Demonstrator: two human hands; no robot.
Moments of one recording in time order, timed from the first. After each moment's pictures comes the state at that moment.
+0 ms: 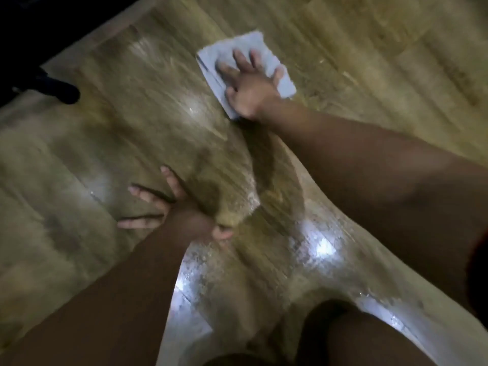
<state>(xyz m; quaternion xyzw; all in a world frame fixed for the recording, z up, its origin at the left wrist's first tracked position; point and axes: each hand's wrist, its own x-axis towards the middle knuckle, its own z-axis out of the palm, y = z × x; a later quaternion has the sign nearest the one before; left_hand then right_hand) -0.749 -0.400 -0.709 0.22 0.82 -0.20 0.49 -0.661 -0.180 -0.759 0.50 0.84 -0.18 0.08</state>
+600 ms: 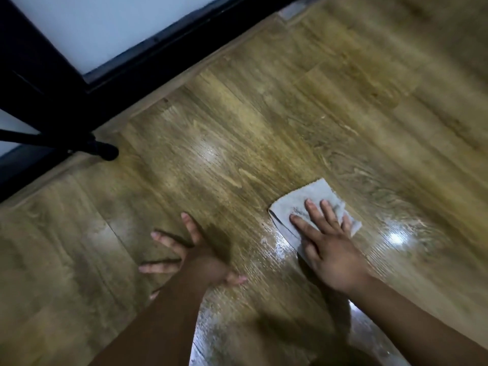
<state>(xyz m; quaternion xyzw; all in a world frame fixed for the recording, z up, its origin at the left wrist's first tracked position) -0.747 -0.397 -0.701 0.21 0.81 -0.20 0.51 -0.494 -0.357 -0.761 0.52 0.82 -0.22 0.03</state>
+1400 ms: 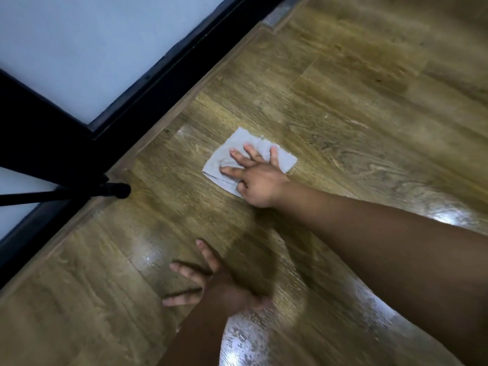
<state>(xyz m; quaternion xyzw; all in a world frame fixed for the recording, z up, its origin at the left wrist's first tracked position) -0.752 -0.400 -0.718 0.20 0.82 -0.22 0.49 -0.666 -0.216 -0.753 0.41 0.88 -0.23 0.07</state>
